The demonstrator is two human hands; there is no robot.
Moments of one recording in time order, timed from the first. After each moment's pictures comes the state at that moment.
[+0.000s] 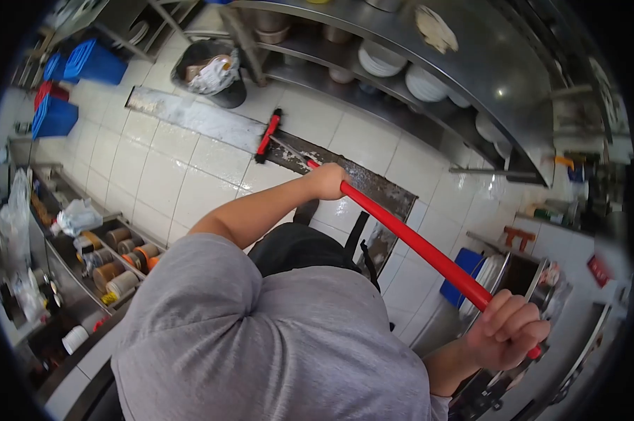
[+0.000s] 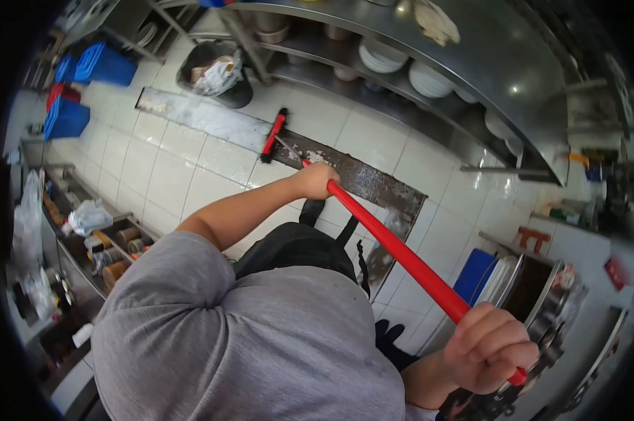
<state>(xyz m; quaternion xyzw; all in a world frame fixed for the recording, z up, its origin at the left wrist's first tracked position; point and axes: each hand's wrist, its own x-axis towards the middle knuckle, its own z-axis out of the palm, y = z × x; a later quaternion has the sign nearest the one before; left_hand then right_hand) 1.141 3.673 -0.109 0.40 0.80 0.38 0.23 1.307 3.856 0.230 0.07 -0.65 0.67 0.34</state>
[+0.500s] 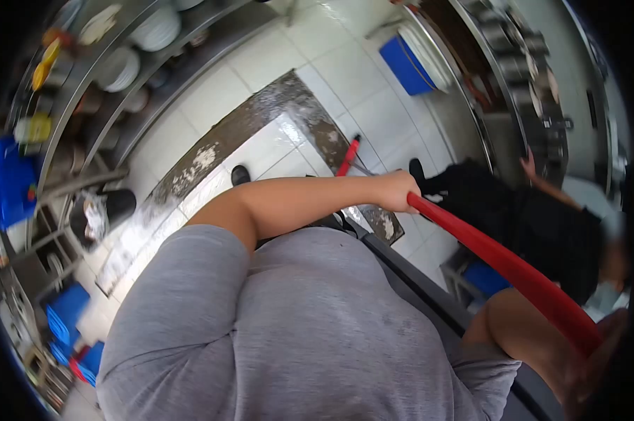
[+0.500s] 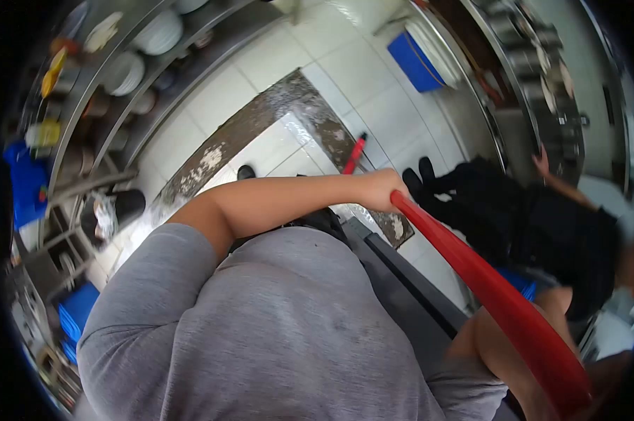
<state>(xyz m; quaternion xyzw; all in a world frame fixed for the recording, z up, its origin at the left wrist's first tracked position) 1.575 3.917 -0.011 0.71 0.29 0.31 0.56 1.665 3.873 0.421 -0.13 -0.79 0.43 0.41</state>
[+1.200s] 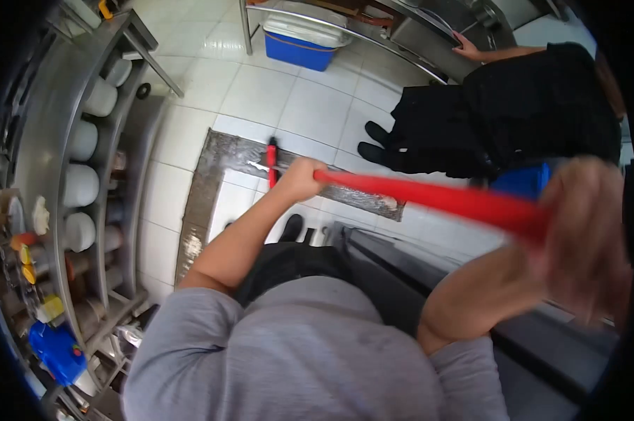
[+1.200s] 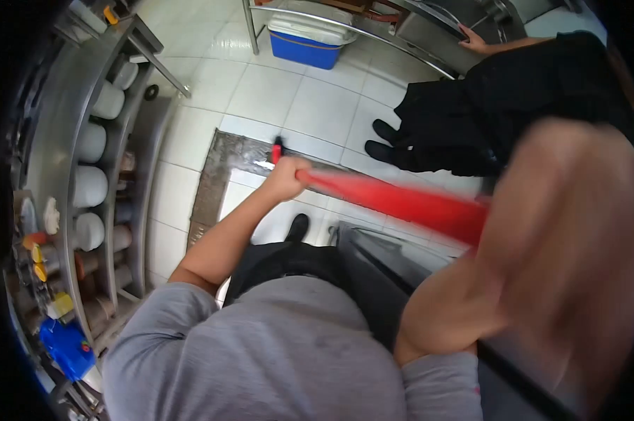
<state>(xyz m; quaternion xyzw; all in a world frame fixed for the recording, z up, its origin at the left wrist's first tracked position) 1.676 3.986 -0.073 0.77 0.36 0.26 0.46 1.875 3.916 0.302 -0.18 -0.78 0.38 0.46</state>
